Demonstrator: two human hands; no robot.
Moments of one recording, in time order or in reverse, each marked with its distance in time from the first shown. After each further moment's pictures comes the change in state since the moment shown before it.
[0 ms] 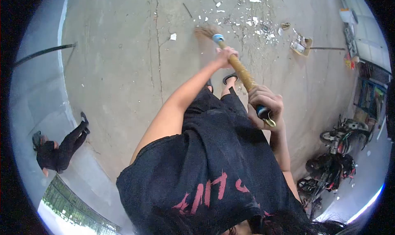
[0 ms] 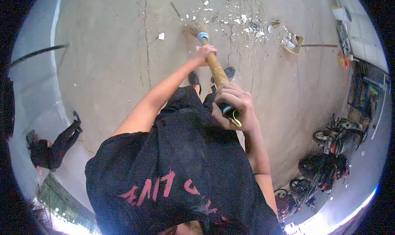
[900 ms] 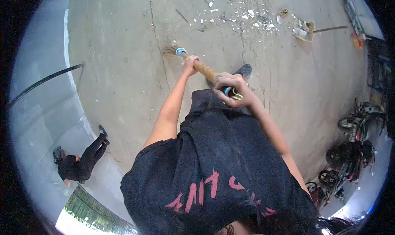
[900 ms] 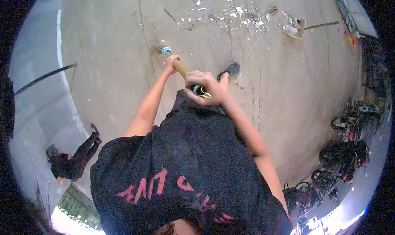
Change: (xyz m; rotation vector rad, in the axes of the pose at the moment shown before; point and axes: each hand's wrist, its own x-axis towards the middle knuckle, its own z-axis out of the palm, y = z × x) left_hand -0.070 -0.066 -0.036 0.047 0.009 -0.340; right_hand 0.002 0.086 0.016 0.252 -0.085 -0.023
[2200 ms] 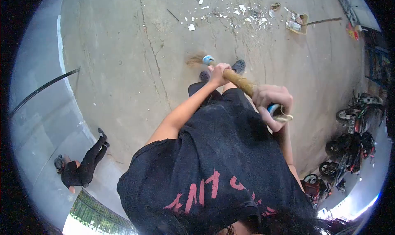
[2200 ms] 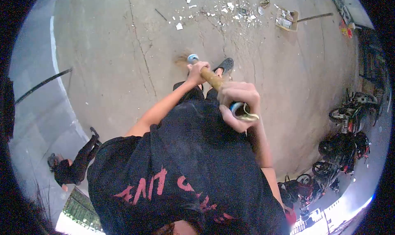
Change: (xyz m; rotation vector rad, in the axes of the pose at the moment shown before) left_hand -0.007 0.171 0.052 -0.245 0.000 0.116; right_hand -0.040 -0.086 -0.073 0.100 0.315 -0.036
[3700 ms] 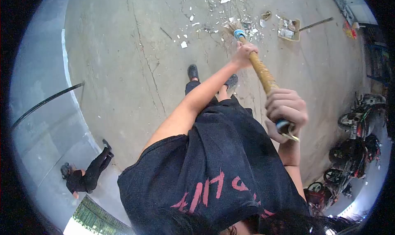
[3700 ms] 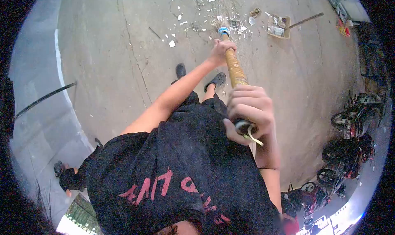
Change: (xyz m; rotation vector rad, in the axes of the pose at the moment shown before) left_hand 0.200 0.123 0.068 0.033 0.070 0.459; right_hand 0.024 -0.036 -0.126 -0.276 0.029 -0.251
